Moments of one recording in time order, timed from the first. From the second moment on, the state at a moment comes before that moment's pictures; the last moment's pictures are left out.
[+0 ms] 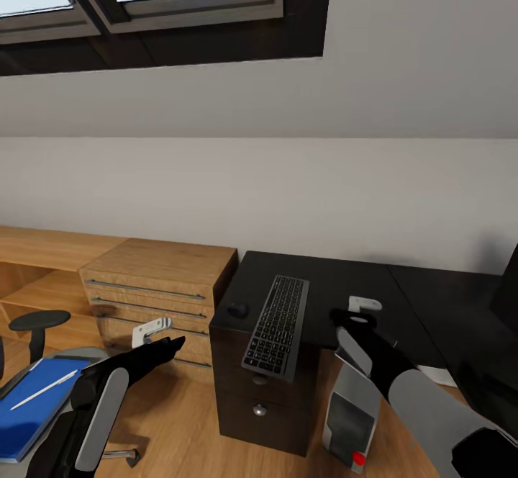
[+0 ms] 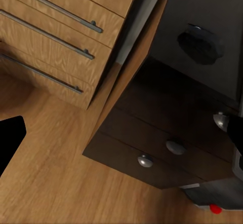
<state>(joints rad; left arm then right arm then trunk) -0.27 0.02 0.06 -1.55 0.46 0.84 0.22 -0.80 -0.09 0.46 -0.60 -0.61 0.23 -0.54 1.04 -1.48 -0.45</state>
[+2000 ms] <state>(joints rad) -0.27 0.01 -0.09 -0.79 0.30 0.33 0.21 -0.41 -0.11 0.69 -0.85 -0.72 -0.04 -0.76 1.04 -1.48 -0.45</state>
